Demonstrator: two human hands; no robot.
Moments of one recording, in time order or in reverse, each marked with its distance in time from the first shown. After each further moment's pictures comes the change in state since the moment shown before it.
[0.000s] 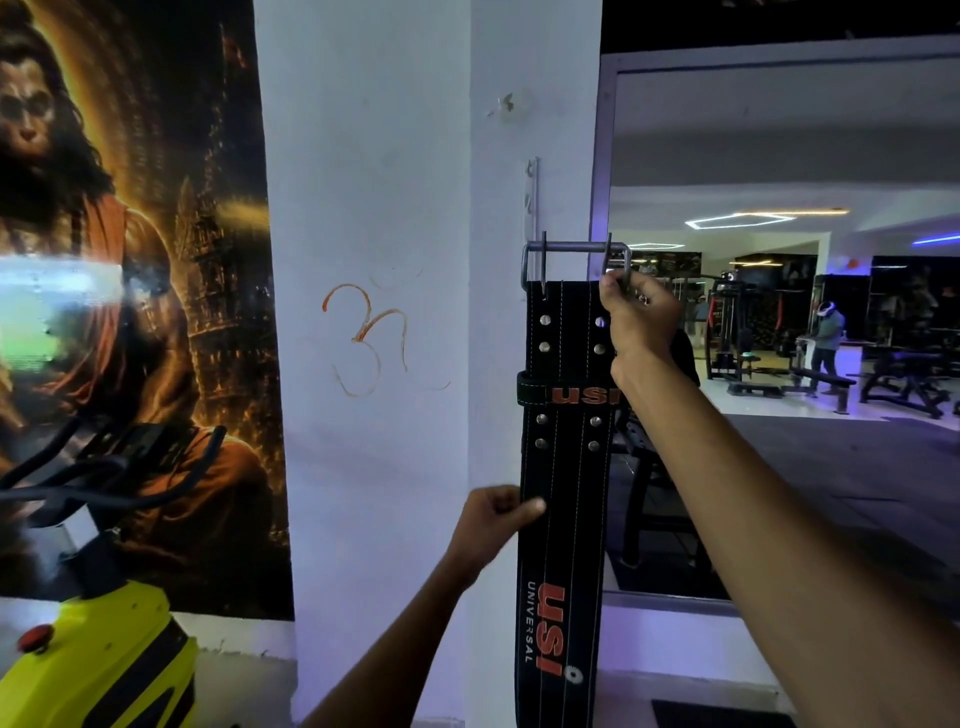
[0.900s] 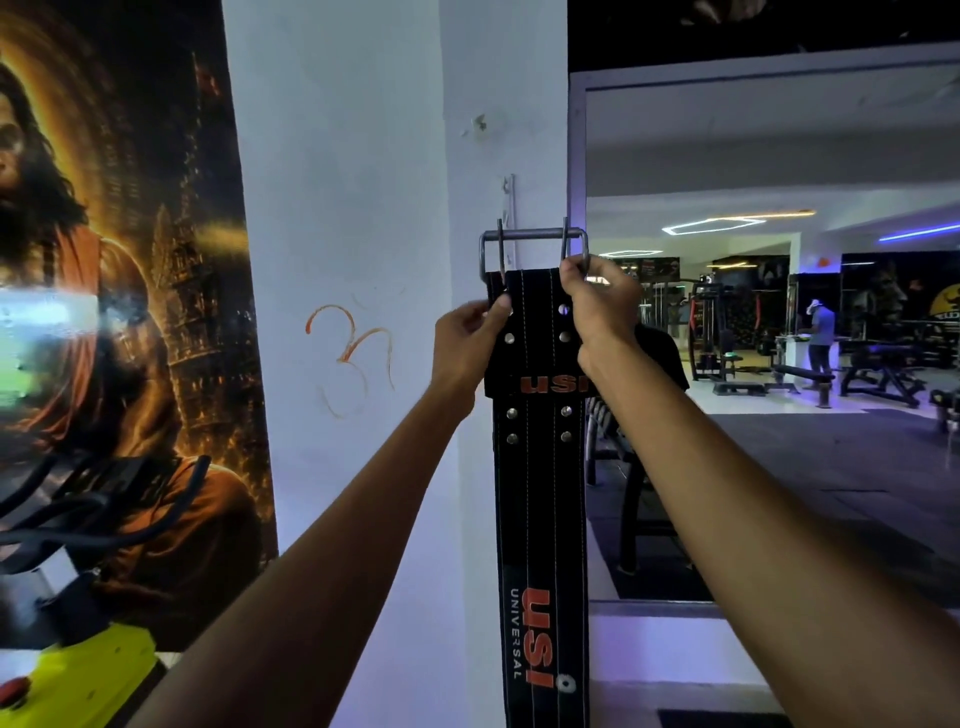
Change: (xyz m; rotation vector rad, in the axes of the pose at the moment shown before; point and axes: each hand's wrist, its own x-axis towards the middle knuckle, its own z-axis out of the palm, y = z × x) left_hand 0.077 0.193 -0.032 -0.190 0.282 0.248; right_hand -0.005 -0.029 0.022 -0.057 -0.053 0.031
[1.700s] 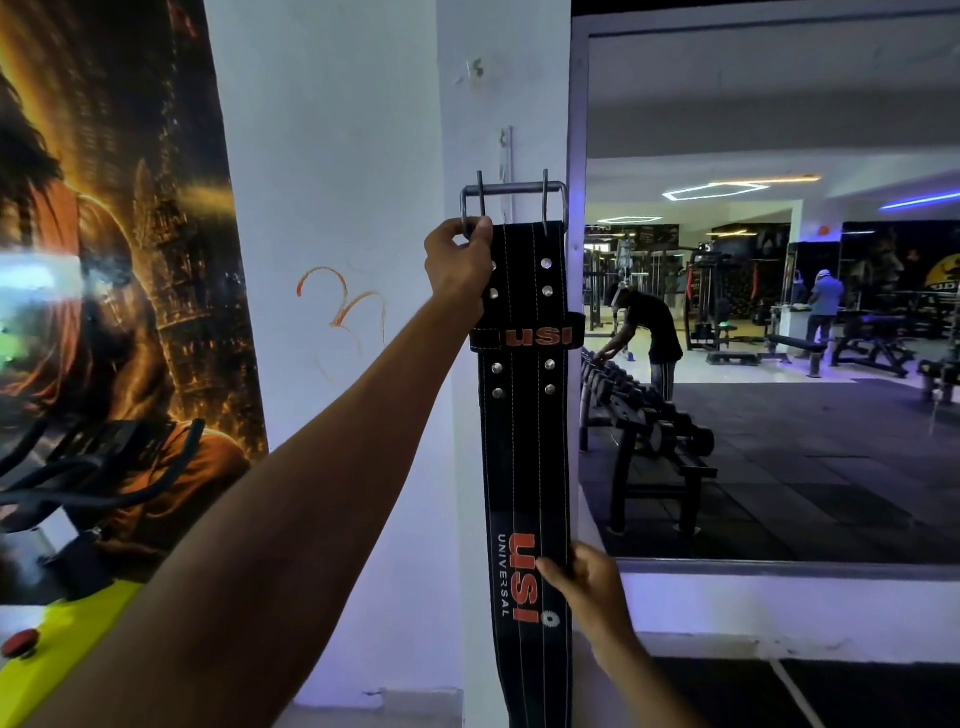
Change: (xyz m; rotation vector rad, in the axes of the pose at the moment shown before) left_hand 0.042 0.017 0.016 -0.048 0.226 -0.088; right_hand -0.194 0.237 -0.151 -0.290 -0.394 0.353
